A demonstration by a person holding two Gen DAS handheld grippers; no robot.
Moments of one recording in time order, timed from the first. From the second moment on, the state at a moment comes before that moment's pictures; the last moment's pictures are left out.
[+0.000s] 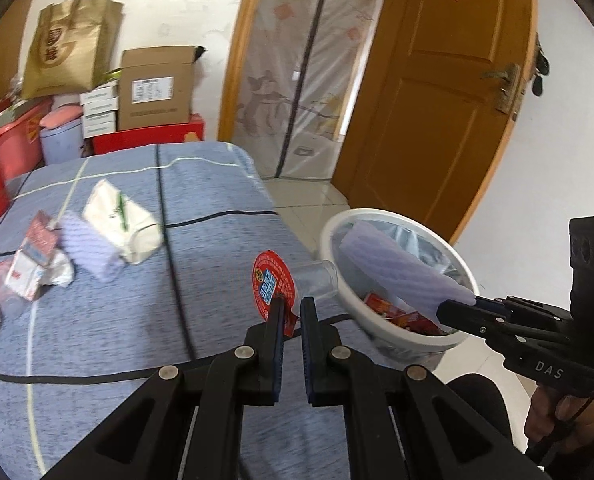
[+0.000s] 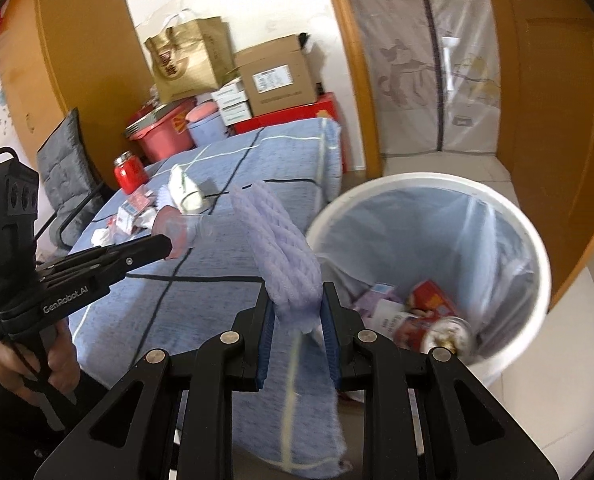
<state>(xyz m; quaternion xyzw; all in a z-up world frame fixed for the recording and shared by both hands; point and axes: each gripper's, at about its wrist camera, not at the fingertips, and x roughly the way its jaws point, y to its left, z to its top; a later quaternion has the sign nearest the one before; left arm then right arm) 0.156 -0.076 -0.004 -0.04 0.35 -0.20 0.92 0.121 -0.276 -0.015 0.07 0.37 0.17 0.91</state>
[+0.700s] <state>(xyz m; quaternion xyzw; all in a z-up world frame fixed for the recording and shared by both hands) 0.183 -0.174 -0.014 0.00 0.36 -0.27 0.89 0.122 -0.363 -0.031 0.10 0.38 0.07 0.92</state>
